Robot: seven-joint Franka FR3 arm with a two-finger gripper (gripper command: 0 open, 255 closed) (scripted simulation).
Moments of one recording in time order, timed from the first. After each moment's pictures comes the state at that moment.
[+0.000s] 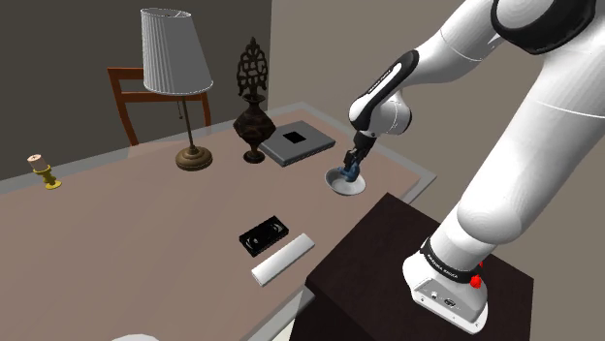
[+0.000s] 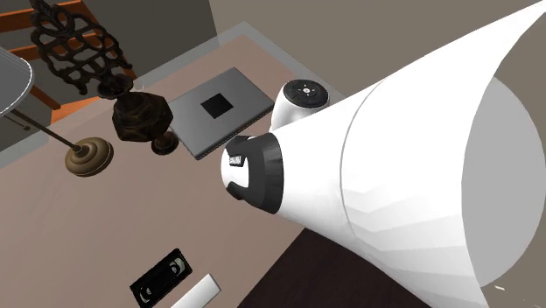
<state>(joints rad) -0.11 0.08 -0.32 -2.62 0.32 2.72 -0.67</state>
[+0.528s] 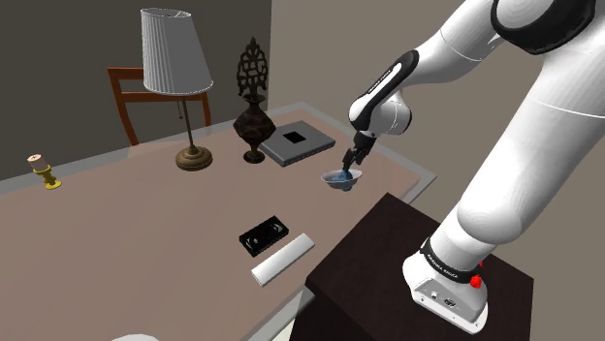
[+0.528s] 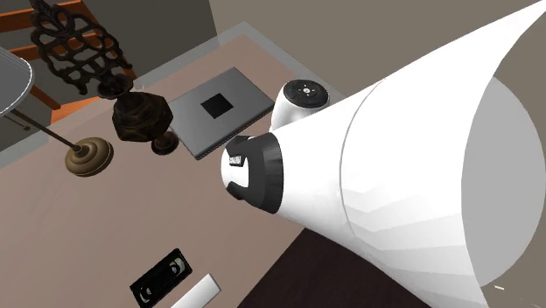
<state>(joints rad) -0.11 0.08 -0.32 -2.62 0.32 2.72 -0.67</state>
